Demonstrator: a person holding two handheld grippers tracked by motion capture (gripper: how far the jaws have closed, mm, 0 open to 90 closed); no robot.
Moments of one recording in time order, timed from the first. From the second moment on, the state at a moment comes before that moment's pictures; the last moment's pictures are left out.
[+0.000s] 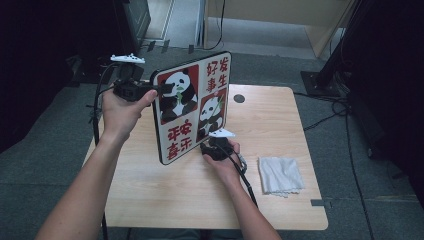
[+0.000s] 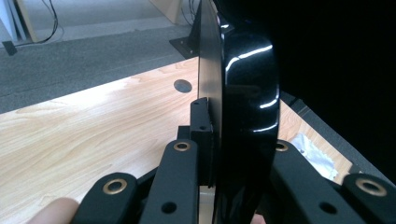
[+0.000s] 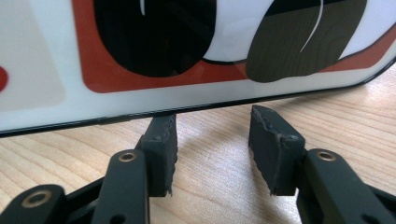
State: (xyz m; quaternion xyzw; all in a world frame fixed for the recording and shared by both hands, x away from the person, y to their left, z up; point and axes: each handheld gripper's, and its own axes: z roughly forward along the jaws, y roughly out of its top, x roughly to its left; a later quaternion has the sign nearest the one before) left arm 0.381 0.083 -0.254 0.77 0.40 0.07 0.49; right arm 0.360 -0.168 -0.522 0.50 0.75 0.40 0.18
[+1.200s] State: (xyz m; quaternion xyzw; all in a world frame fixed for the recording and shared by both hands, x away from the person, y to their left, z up) left arm 0.363 0.111 -0.247 0.77 0.39 0.05 0.51; right arm 0.332 -0.162 -0.504 0.50 0.75 0.39 0.16
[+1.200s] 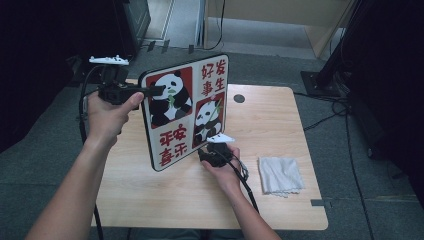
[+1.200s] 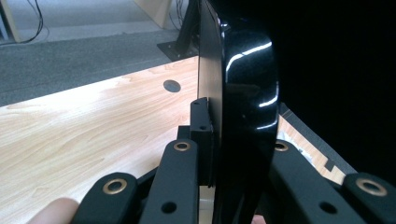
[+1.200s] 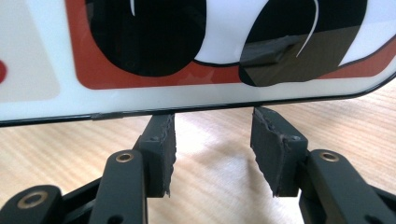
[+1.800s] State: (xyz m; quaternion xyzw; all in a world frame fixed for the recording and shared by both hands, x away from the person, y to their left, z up) left arm 0.333 0.124 -0.254 0.77 0.37 0.05 0.51; right arm 0.297 -0.152 -0.503 0.49 0.77 0.39 0.16
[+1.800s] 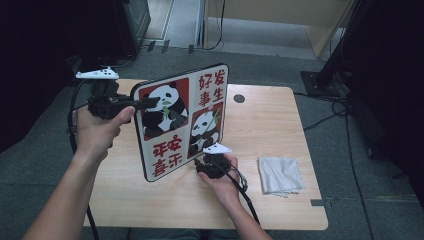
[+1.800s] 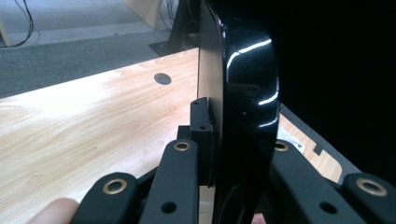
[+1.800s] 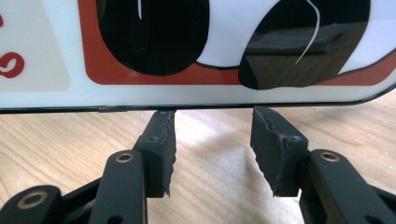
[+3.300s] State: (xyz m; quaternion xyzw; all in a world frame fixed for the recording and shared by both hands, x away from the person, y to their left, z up) left arm 0.342 0.164 -0.315 0.76 0.33 0.01 0.56; right arm 0.285 -0.193 -0.496 0.47 0.76 0.40 0.19
